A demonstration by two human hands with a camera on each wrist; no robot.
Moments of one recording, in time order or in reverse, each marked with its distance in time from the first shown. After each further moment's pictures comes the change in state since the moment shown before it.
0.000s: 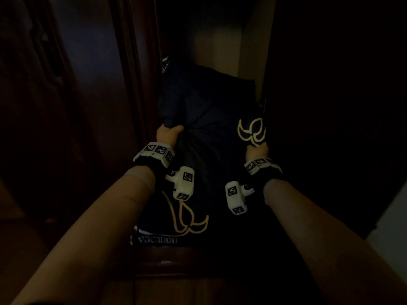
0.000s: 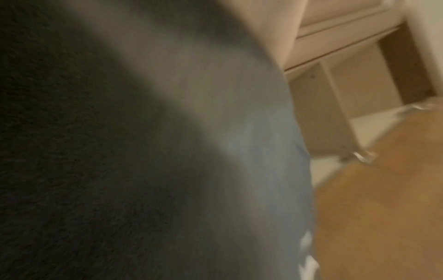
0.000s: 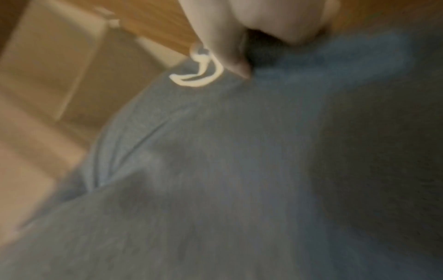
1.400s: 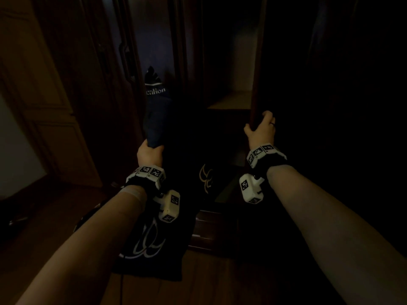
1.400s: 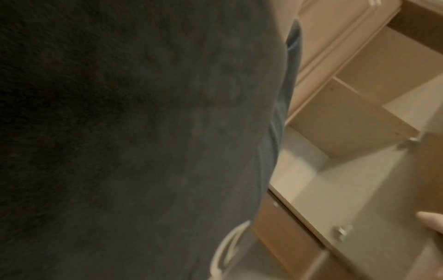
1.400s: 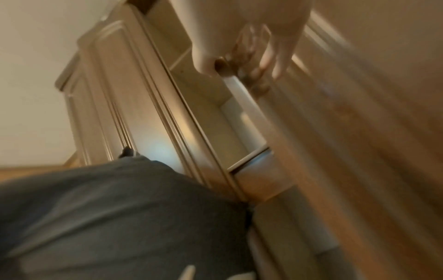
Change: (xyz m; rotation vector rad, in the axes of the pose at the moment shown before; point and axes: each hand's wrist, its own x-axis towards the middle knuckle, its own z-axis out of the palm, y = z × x) left_hand -0.159 -0.009 -0.137 0.370 0.425 0.032; right_hand -0.113 -0.042 -0.037 -0.233 -0.156 -0.494
